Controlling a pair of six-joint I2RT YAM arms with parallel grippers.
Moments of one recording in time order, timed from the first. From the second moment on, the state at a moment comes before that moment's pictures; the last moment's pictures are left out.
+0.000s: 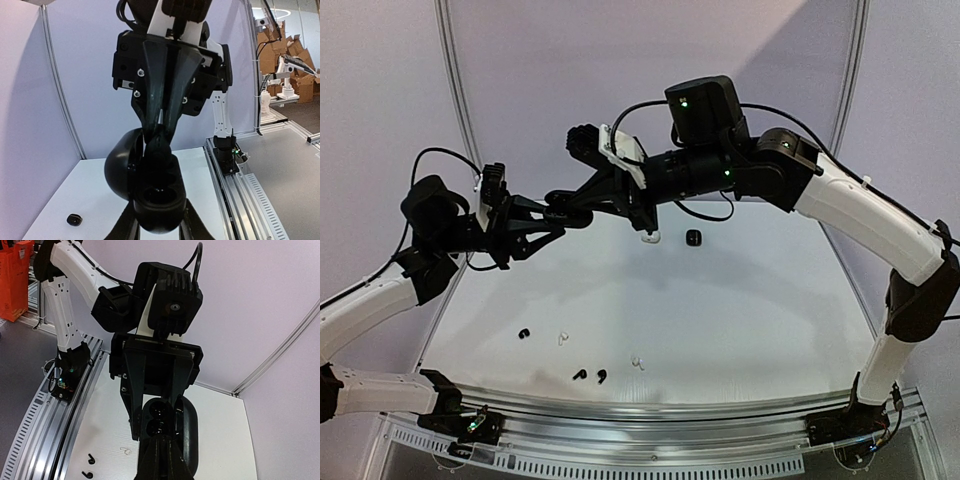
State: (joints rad) left arm -0.50 1.02 0.78 0.45 1.01 0.01; right arm 1.10 1.81 2.07 -0.59 -0.37 -0.53
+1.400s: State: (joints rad) left arm -0.50 1.01 0.77 0.47 0.94 0.00; right arm 1.10 1.80 2.04 -0.58 -0.29 -0.51
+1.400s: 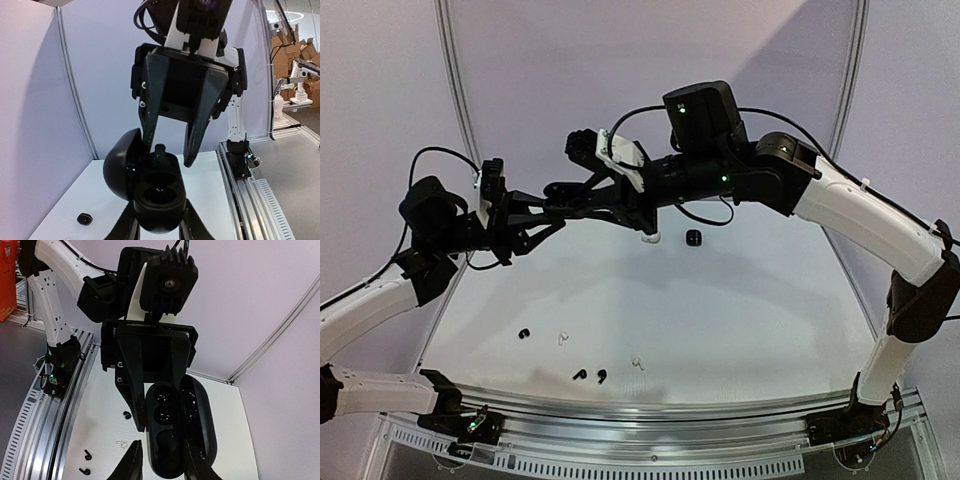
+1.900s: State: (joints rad) left arm -0.49 0.99 0.73 0.44 0.88 -0.06; right arm 1.10 1.74 2.00 -0.42 -0.33 -0.39
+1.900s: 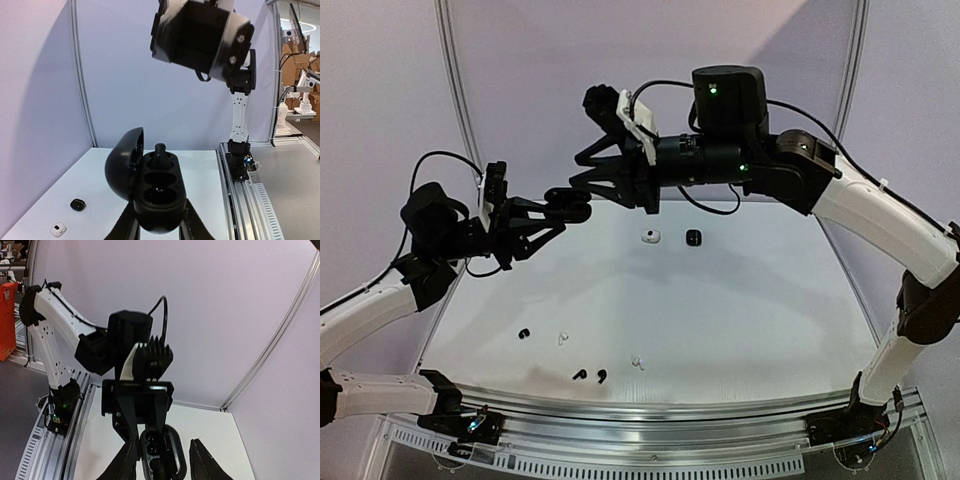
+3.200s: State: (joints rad) left arm -0.53 1.03 0.83 0.68 0.87 -0.26; right arm 0.99 1.74 1.74 0.02 -0.62 0.09
